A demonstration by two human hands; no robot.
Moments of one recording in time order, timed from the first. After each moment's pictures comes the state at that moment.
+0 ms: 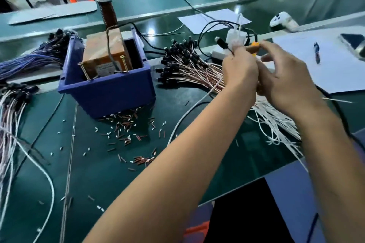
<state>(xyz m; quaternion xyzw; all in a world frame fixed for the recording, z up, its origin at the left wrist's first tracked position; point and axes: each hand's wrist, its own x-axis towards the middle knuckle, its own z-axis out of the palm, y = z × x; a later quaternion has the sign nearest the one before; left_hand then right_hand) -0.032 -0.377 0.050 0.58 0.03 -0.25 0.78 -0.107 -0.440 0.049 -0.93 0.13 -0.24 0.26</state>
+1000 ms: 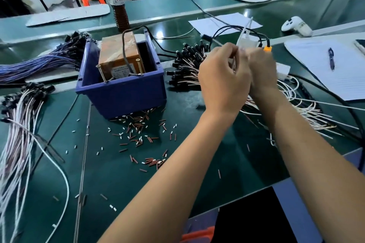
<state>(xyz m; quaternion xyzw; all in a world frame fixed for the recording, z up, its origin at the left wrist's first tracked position) -0.030 -0.310 0.035 0.73 -0.18 0.24 0.61 -0.019 -0.412 0.037 -0.94 0.16 -0.25 0.19</state>
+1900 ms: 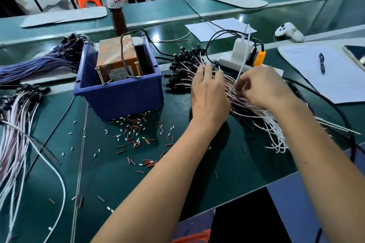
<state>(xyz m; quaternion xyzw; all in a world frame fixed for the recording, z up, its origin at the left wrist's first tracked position) 0.000 -0.303 -0.014 0.93 -0.27 0.15 0.17 -0.053 -0.432 0.038 -0.97 0.17 -0.08 0.12</state>
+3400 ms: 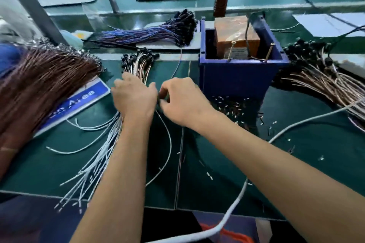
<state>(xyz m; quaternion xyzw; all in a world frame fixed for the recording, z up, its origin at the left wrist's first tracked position) 0.016 0.051 -0.002 0.91 0.31 0.15 0.21 -0.007 -0.075 0.016 -0.94 -0.20 -0.01 0.28</state>
